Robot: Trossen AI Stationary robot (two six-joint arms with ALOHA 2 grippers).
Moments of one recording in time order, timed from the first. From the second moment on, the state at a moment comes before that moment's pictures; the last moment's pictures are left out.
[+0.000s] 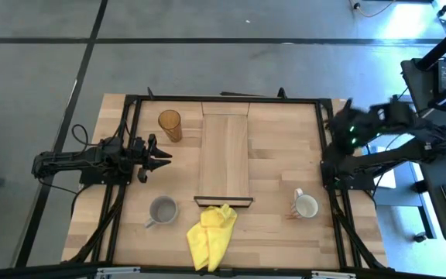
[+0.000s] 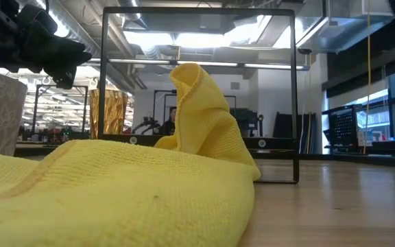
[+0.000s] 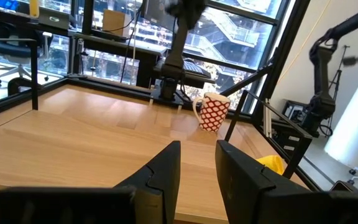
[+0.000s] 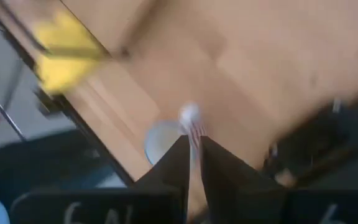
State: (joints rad) left arm 0.11 0.02 0.01 0.04 0.13 -0.24; right arm -0.04 0.87 1.31 -1.58 -0.21 0.88
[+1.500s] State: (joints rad) left arm 0.11 0.02 0.01 0.04 0.13 -0.24; right arm 0.48 1.21 1.04 -1.37 -0.04 0.94
